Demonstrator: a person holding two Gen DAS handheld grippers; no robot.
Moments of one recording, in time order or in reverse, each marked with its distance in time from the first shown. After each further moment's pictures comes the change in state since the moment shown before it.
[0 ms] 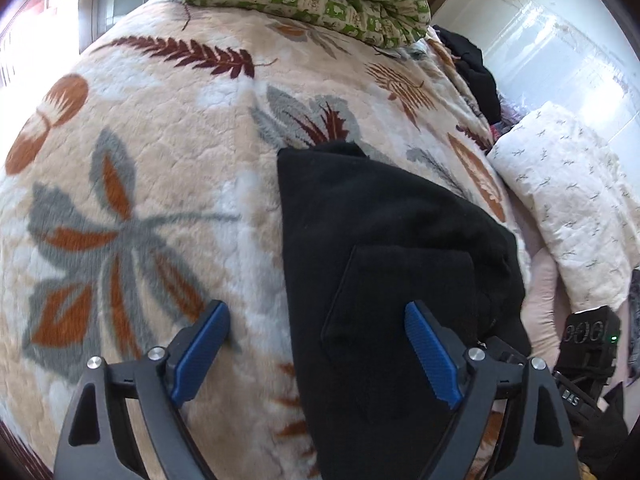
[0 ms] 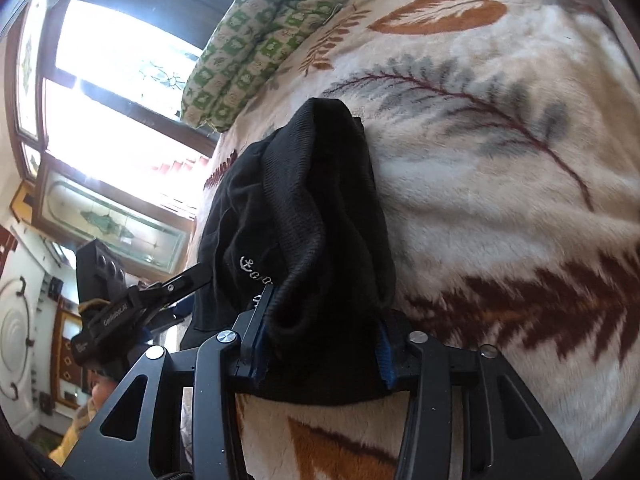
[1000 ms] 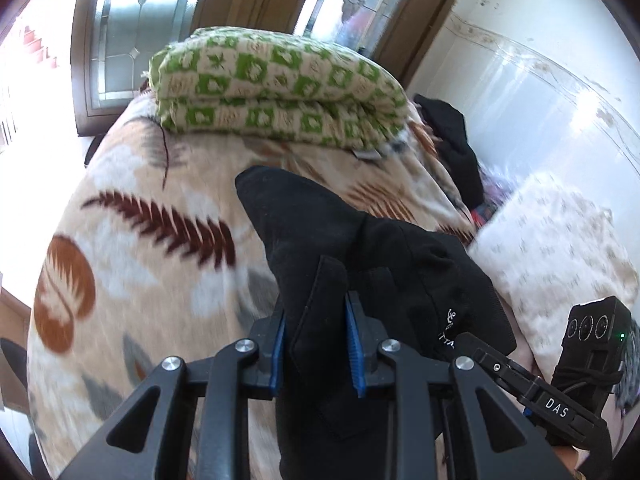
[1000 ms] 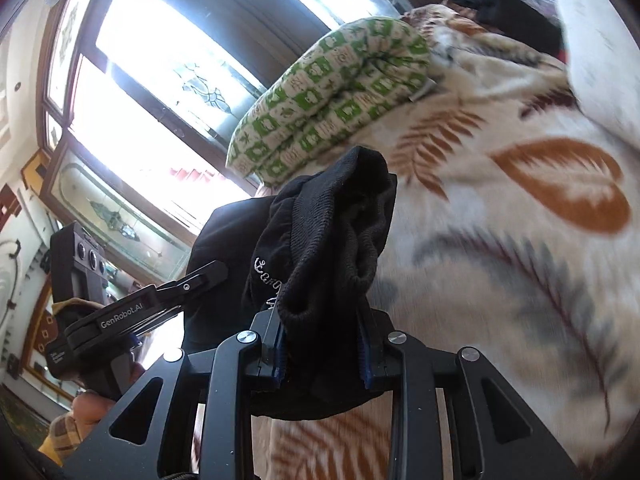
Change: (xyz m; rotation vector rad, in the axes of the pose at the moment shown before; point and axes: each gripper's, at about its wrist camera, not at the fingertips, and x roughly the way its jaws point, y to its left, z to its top) left arm -0.056 -0.019 0.122 0.051 -0.217 0.000; right arm 0.021 0.098 0.118 -0.188 -0.132 0.014
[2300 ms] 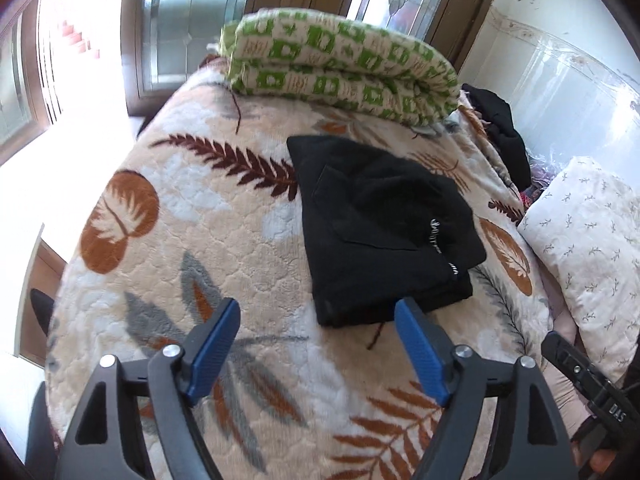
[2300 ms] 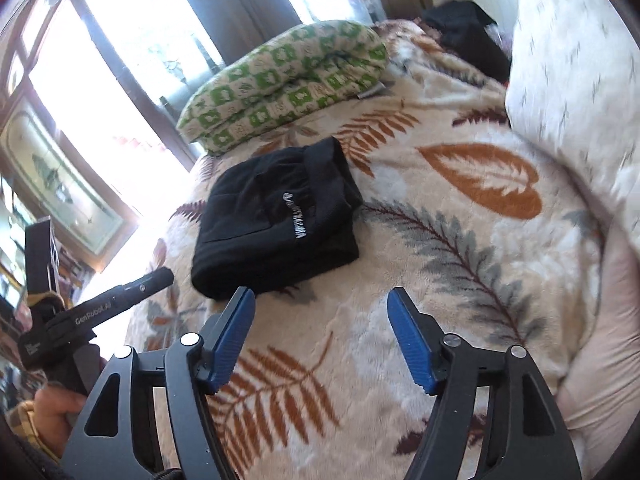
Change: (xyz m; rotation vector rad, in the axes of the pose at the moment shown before) left arm -0.021 0.021 -0.080 -0.045 -0.007 0.177; right arm -0.047 0.014 -0.044 -0.152 0.026 -0.303
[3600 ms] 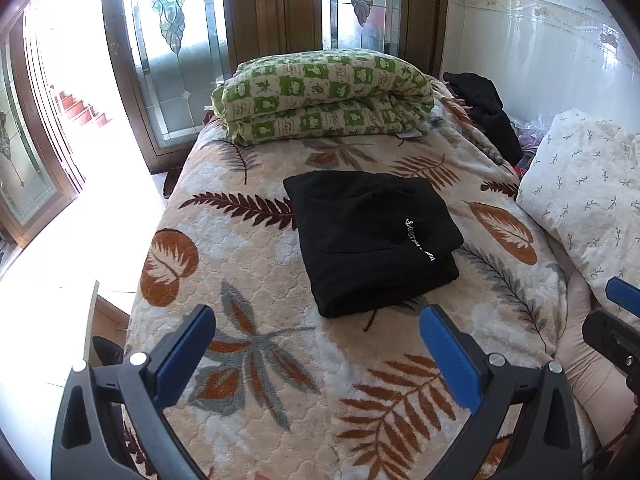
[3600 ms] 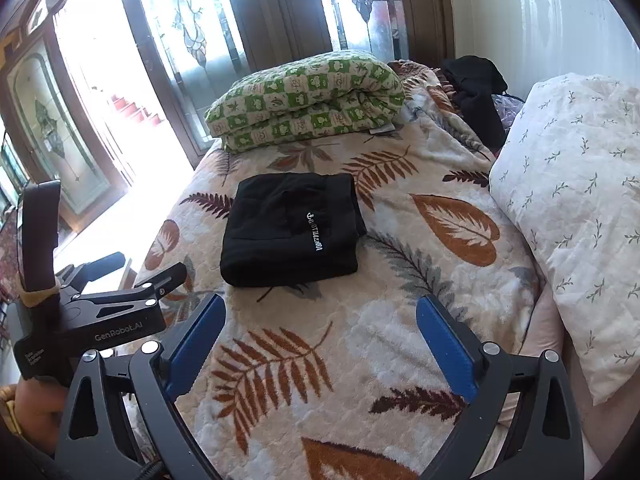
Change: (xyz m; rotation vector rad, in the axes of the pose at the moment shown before) left arm -0.063 -0.051 -0.001 0.190 -0.057 0.161; right arm -0.070 0.050 0.016 -0.166 -0.001 -0.105
